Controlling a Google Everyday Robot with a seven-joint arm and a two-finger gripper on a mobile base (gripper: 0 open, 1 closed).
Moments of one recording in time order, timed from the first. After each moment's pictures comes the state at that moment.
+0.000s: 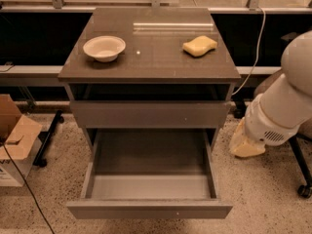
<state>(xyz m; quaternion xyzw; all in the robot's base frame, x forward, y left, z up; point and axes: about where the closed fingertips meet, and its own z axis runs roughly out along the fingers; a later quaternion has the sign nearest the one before) 0.424 -0.209 0.807 -0.60 0.79 0.04 0.12</state>
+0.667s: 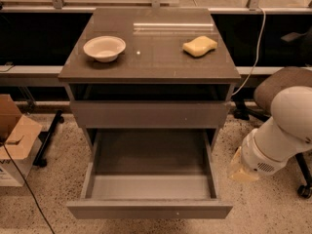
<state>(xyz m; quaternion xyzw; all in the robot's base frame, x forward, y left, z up) 0.409 -0.221 0.714 -0.59 0.80 0.07 0.11</state>
